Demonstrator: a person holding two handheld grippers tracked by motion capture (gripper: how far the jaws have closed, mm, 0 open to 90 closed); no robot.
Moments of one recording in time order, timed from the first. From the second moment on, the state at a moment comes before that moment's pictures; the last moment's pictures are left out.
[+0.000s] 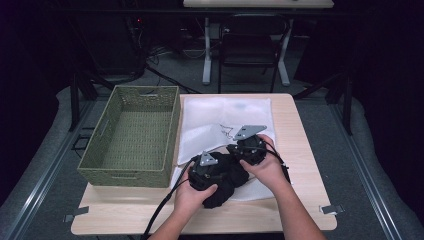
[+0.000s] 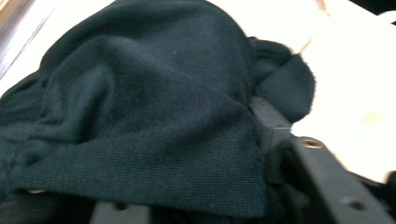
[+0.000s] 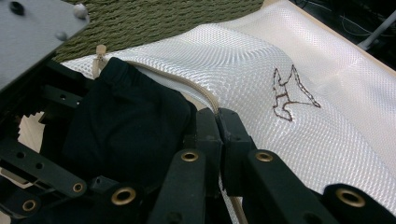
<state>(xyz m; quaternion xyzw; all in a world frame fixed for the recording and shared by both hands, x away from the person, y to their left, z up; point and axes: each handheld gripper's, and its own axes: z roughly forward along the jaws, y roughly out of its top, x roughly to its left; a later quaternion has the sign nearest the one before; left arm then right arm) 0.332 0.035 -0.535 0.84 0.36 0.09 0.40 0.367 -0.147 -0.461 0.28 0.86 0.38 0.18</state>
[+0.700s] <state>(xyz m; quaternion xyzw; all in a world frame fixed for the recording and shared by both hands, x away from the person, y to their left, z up) 0.315 0.048 -0.519 0.82 0.37 0.08 0.43 0.368 -0.147 -0.462 0.28 0.86 0.38 0.18</state>
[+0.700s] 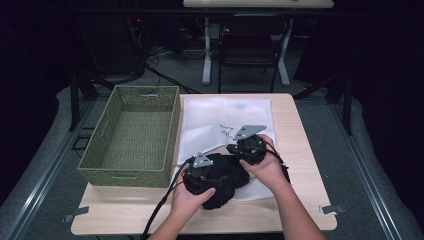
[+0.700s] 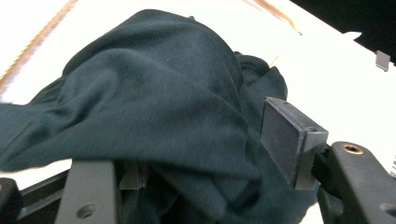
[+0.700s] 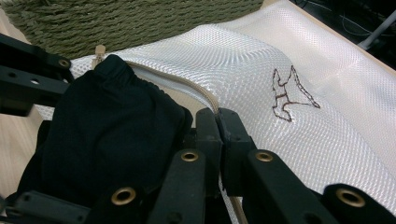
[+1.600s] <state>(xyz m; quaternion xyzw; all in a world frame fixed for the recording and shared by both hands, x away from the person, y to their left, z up) 0.288 0.061 -0.537 0.83 0.37 0.09 0.41 0.367 -0.148 -0.460 0.29 0.86 0.38 0.18</state>
